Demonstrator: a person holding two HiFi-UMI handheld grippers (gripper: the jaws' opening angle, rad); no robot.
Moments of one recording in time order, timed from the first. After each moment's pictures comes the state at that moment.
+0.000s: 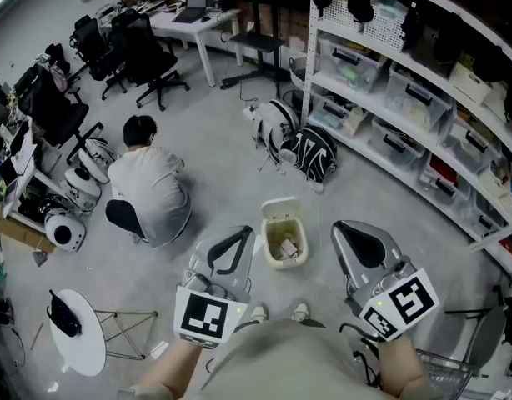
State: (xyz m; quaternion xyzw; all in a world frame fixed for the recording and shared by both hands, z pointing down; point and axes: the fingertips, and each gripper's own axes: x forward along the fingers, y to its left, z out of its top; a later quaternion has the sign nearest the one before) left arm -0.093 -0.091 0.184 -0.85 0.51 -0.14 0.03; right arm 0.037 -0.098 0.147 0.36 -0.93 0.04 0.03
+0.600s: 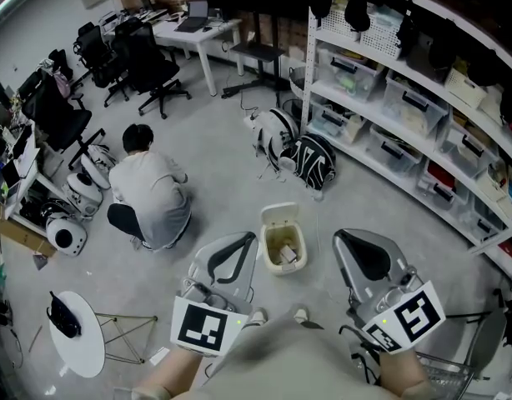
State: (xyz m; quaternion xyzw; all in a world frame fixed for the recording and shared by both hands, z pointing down) left arm -0.084 -0.063 0.156 -0.85 0.51 -0.11 0.03; right arm 0.037 -0.062 0.109 0.35 -0.94 -0.01 0.01
